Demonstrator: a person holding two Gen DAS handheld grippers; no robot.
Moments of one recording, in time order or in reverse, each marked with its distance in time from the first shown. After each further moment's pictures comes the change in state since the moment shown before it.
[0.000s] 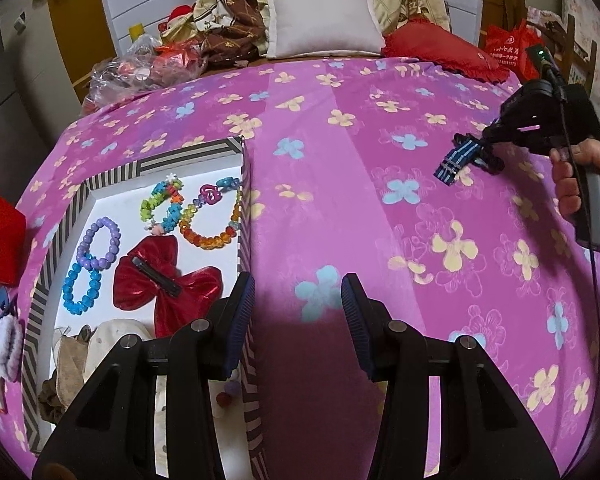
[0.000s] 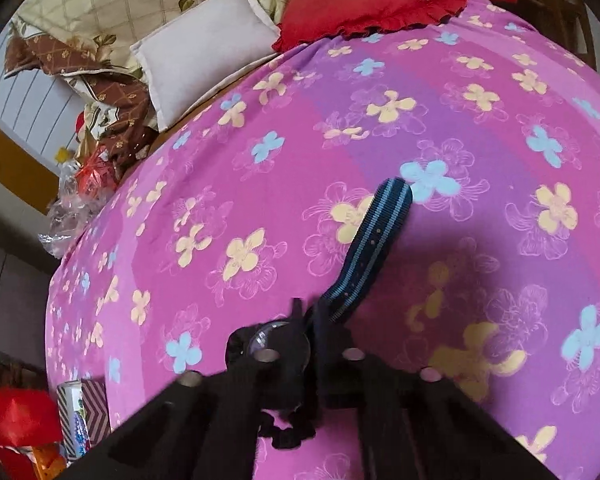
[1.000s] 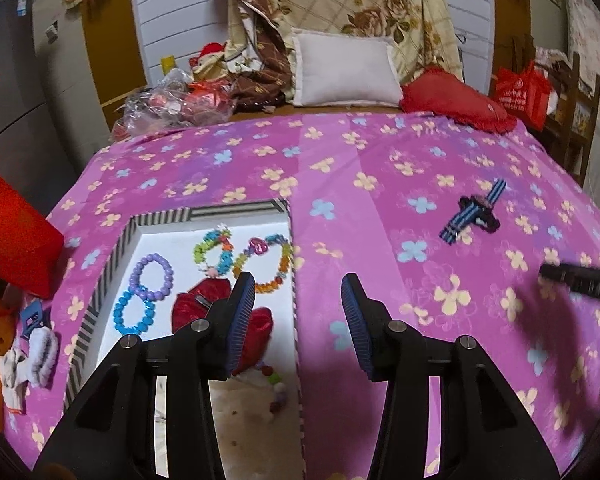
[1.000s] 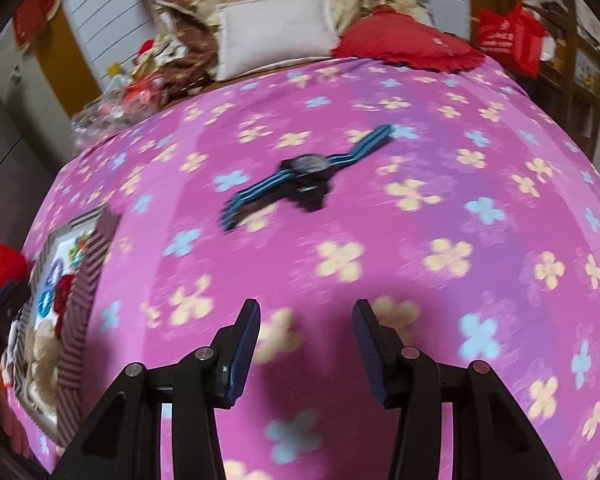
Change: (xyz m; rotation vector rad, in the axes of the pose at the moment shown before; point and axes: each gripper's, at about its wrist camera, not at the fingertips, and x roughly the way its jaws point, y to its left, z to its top) left arm -0.053 0.023 0.016 -0.050 -0.137 0.042; right arm -0.108 0.011 -0.133 -0.293 -0.027 -0.113
